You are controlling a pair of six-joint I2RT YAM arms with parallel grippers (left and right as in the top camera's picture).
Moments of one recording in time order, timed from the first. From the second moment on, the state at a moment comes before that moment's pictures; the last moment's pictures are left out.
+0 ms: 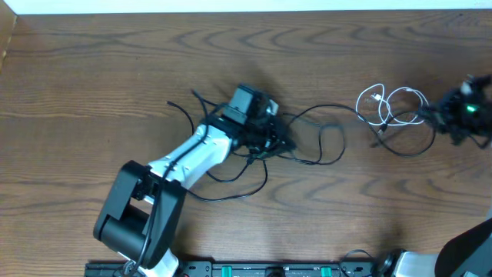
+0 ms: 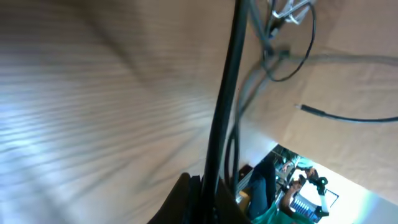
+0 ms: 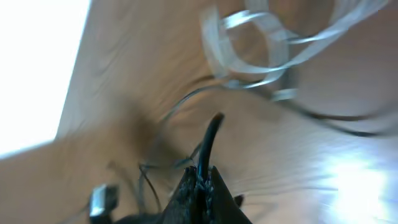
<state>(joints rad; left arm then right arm) -0.50 1.78 1.05 -0.29 0.78 -0.91 -0.48 1.54 1.30 -0.97 -0.58 0.47</state>
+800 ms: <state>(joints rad) -0.45 1.69 1.12 -0.32 0.67 -0.75 -0.81 1.54 1.30 -1.08 -0.49 0.50</state>
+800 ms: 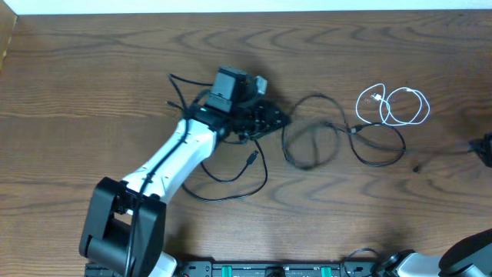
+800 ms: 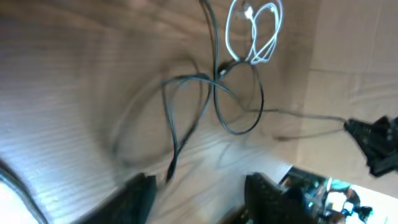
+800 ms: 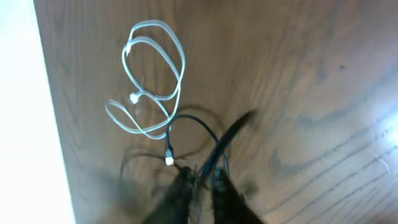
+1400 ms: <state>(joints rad) -0.34 1.69 1.12 -0.53 0.57 -0.79 -0.21 1.54 1.30 -1.11 -0.46 0.30</state>
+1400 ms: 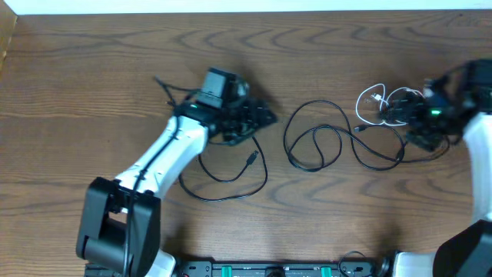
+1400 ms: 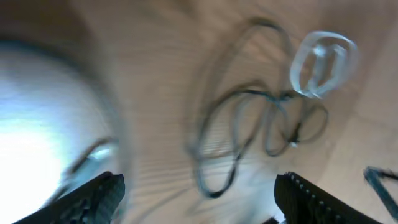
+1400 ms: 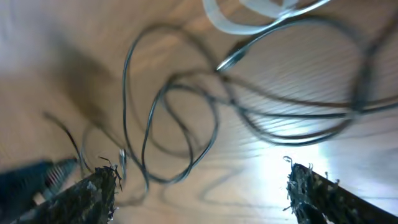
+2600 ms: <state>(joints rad) -0.15 1.69 1.12 -0.97 0.35 -0.56 0.60 1.75 1.02 -0.70 0.03 0.25</state>
